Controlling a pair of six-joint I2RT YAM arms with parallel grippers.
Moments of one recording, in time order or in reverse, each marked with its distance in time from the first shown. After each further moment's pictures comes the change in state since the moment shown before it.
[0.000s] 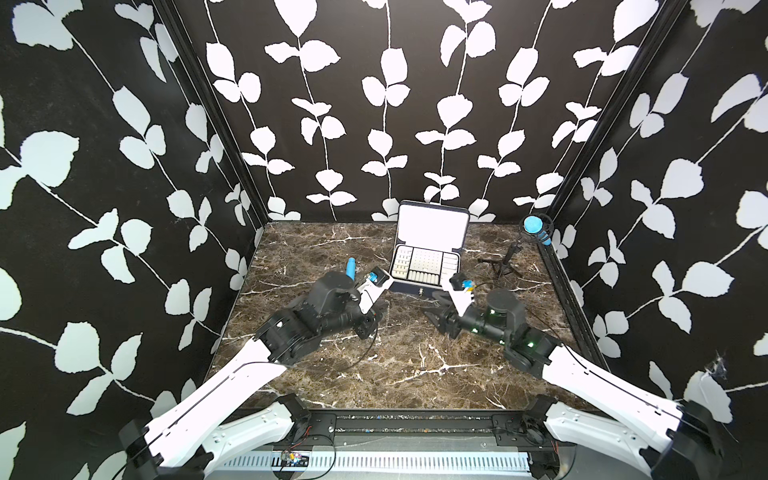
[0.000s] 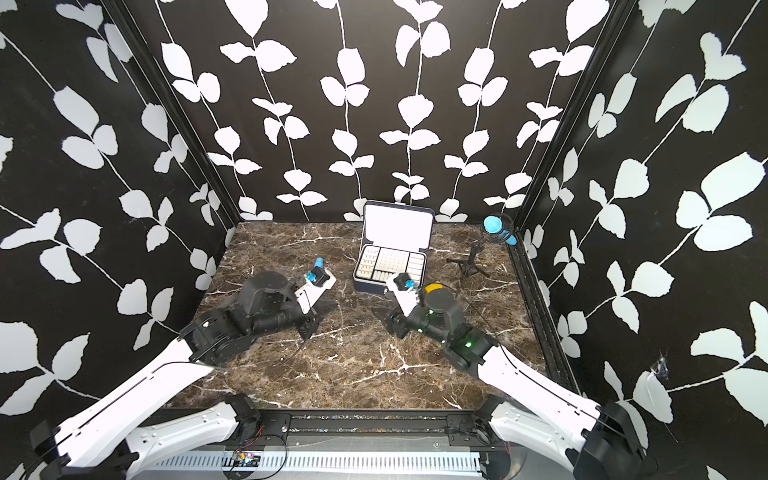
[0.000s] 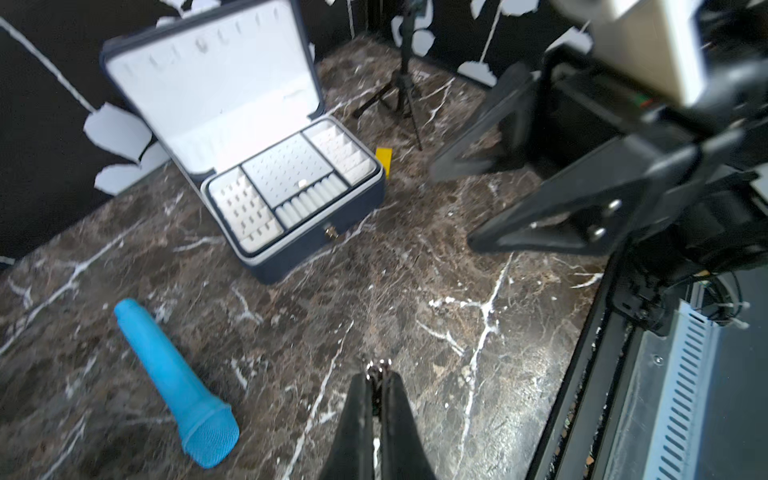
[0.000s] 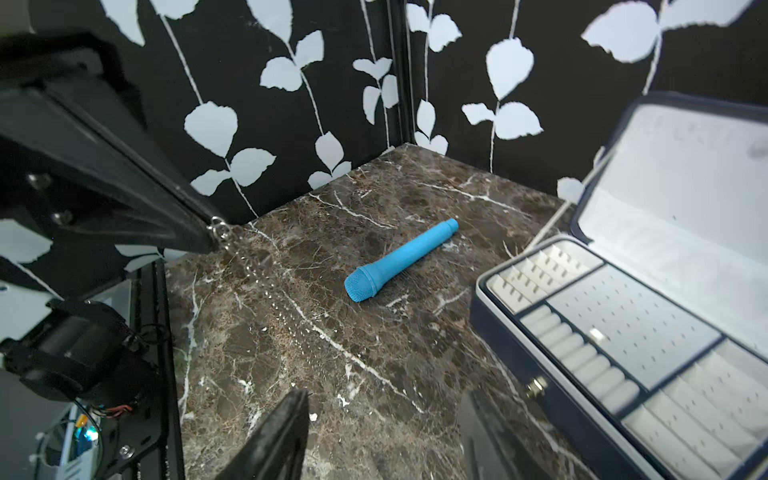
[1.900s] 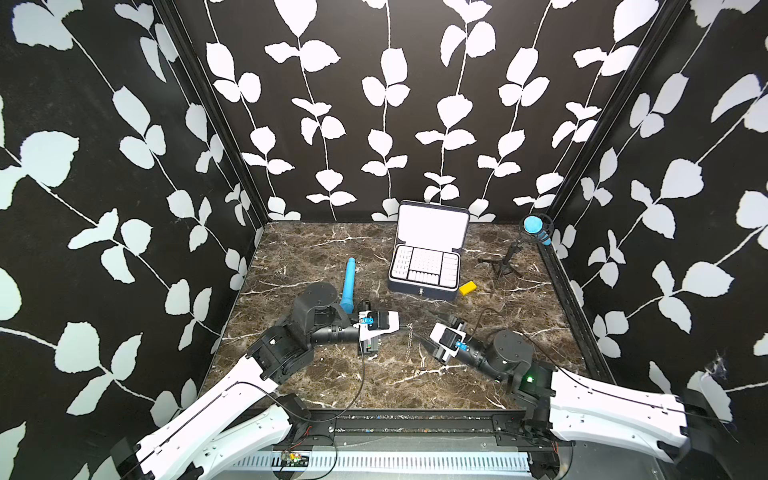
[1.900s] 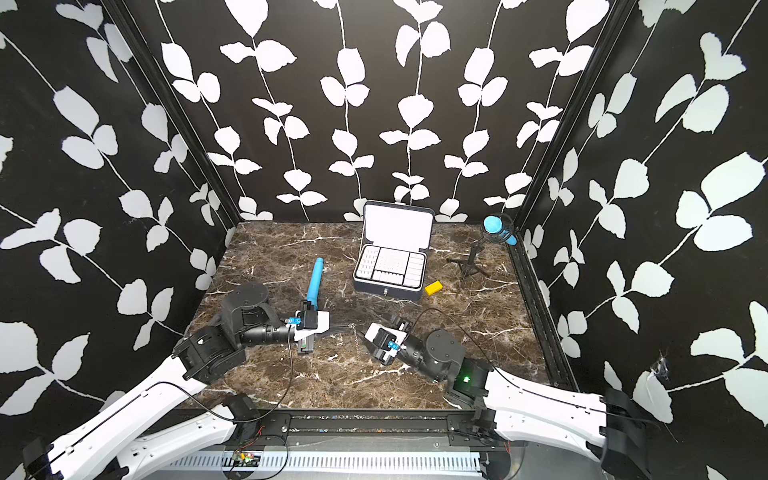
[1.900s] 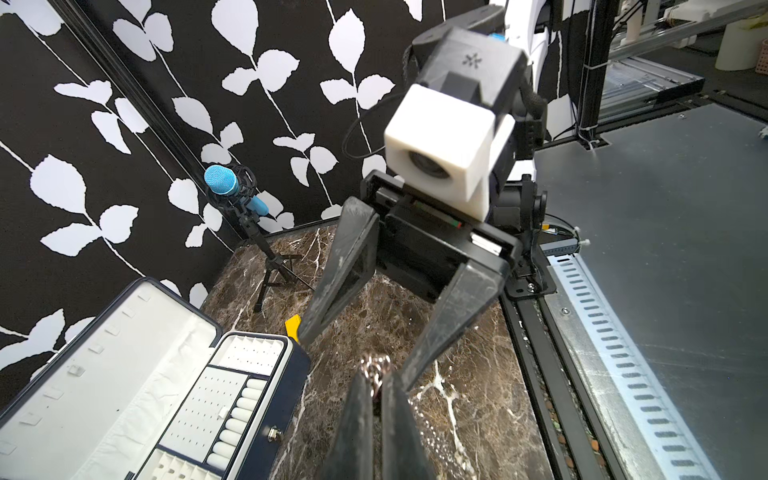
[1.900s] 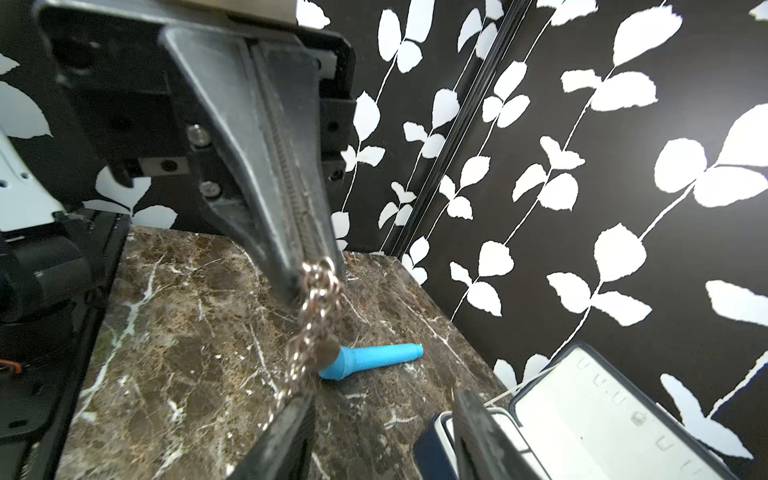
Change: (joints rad) left arm 0.000 -0.099 -0.129 0.259 0.483 0.400; right arm 0.325 -0.188 -0.169 0.253 0.295 -0.421
